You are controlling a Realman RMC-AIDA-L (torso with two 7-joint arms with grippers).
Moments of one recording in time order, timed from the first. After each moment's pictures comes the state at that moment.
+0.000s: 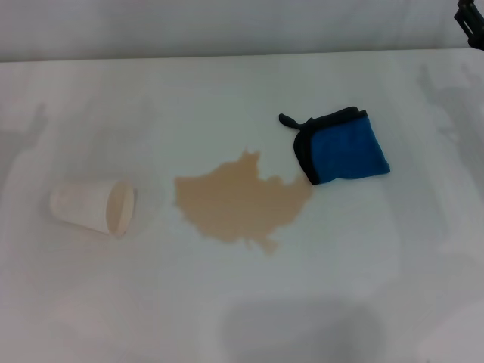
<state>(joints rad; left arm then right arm) -0.46 -2.06 1.05 0.29 -2.61 -1.09 2.37 0.49 2.02 -1.44 -0.19 0.18 -0.97 0.32</state>
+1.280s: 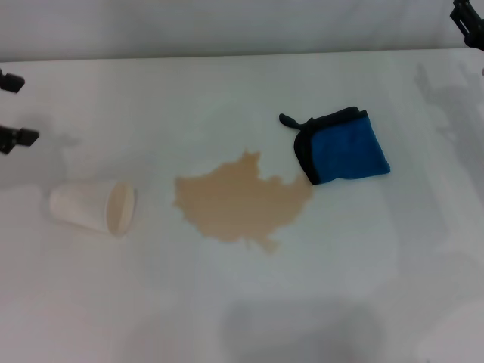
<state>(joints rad) -0.71 -1.75 0.97 0.92 -0.99 -1.62 1.60 0.49 2.03 -1.44 -0.19 0.18 -0.96 0.32</state>
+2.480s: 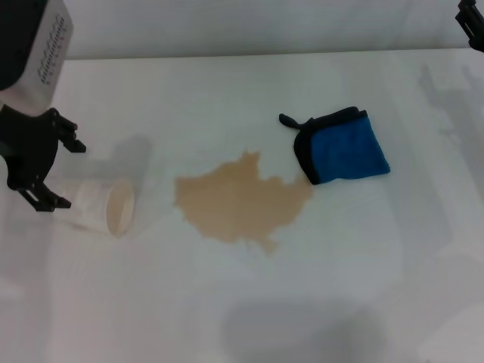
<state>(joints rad) -0.89 -2.01 1.14 1.04 -0.41 -1.66 1.74 0.48 2.03 -1.44 -0.19 0.18 -0.96 0.43</state>
